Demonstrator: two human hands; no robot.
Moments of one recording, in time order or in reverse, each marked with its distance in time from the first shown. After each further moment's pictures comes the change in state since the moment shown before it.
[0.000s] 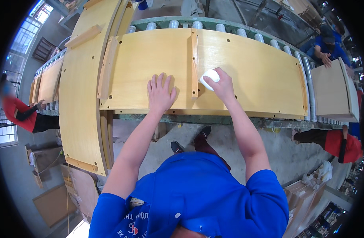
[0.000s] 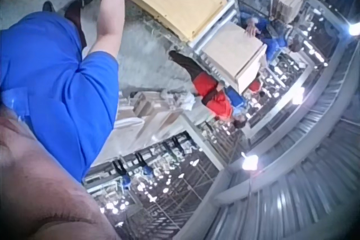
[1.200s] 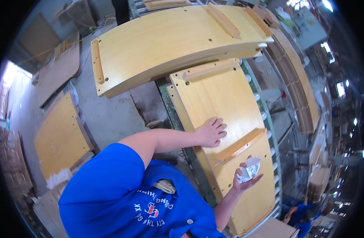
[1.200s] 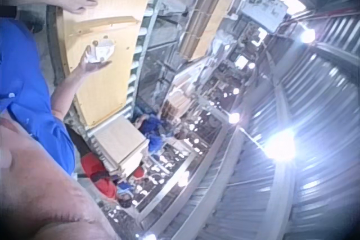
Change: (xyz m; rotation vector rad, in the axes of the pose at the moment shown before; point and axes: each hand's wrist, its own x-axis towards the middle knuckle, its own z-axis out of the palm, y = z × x) left_hand -0.008 0.028 -0.001 -0.149 0.081 -0.117; right_hand 0.005 -0.031 -0.051 1.529 -0.481 0.524
